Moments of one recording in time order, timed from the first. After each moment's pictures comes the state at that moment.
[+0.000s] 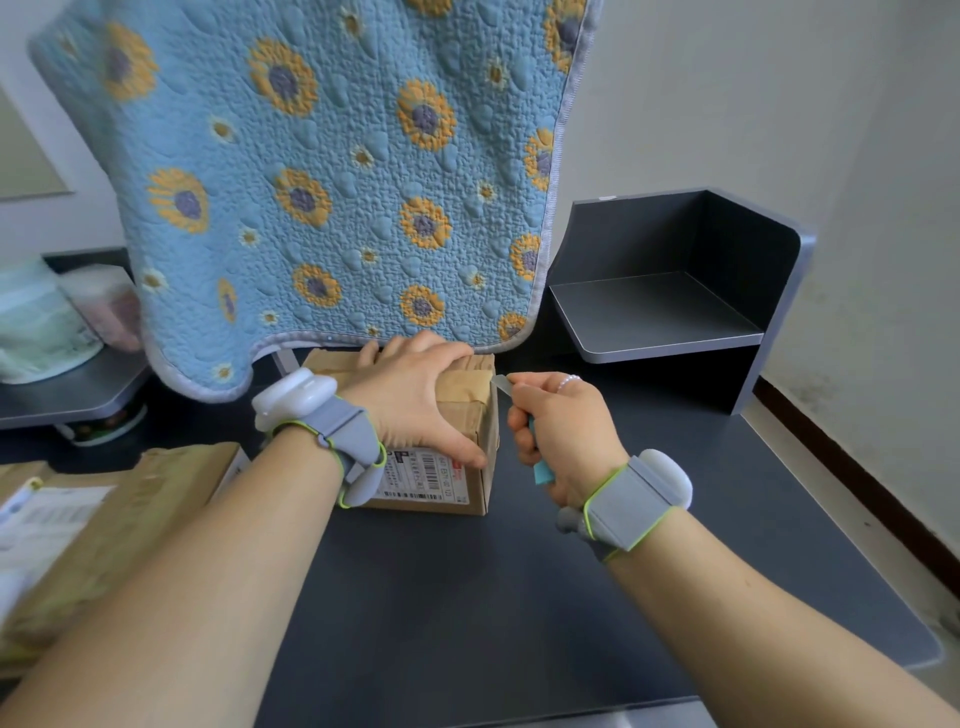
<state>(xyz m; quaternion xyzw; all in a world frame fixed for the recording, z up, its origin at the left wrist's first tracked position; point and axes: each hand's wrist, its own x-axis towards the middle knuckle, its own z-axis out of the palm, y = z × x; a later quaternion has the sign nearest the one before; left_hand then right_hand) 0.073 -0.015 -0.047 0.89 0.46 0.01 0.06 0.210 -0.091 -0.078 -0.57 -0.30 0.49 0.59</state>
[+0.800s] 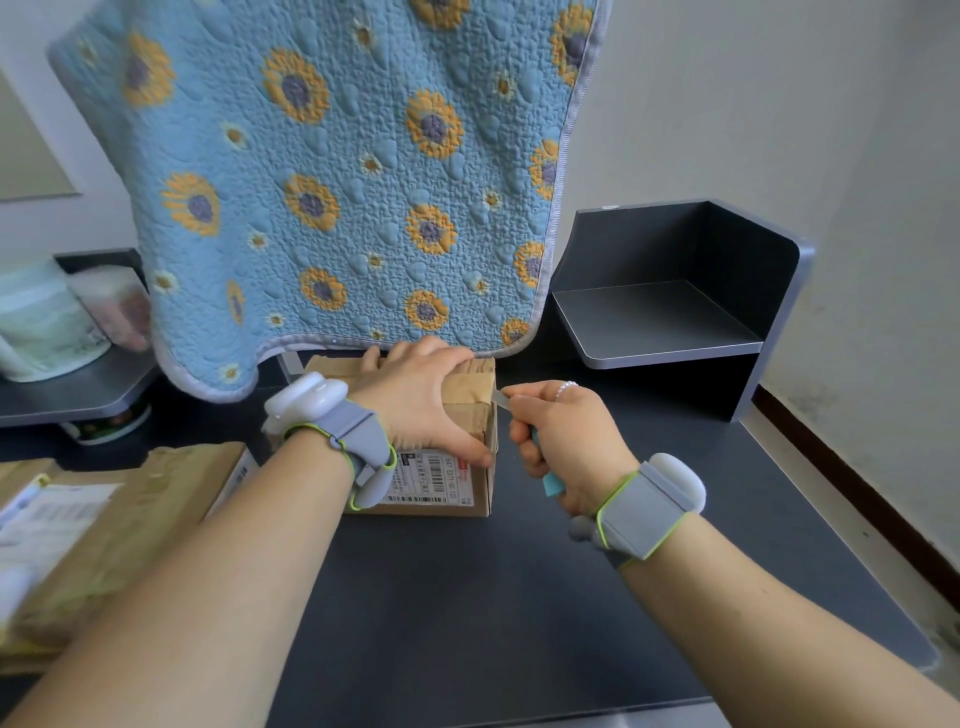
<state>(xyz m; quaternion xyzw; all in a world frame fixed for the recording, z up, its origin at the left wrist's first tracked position) 0.075 -0.016 -0.049 0.88 0.48 0.01 0.07 0.210 -0.100 -0.073 -0.57 -0.34 0.50 0.55</state>
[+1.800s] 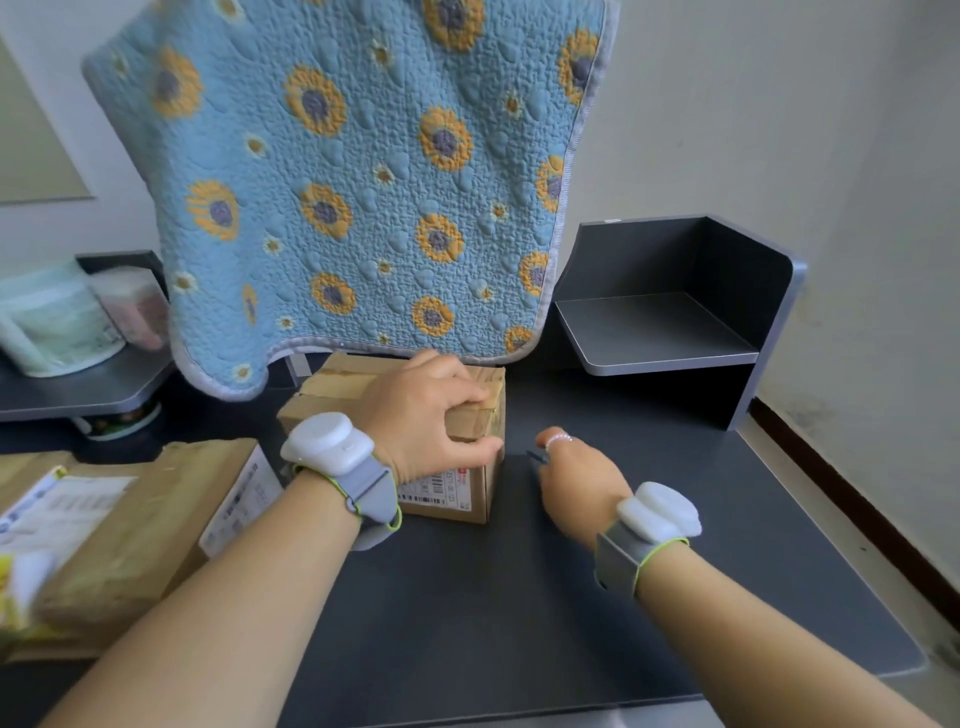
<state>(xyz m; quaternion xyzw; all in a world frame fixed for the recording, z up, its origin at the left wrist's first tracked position) 0.064 -0.045 -0.065 0.89 0.35 0.28 0.02 0.231 -0.099 -0.124 -0.77 -0.60 0.17 0.15</state>
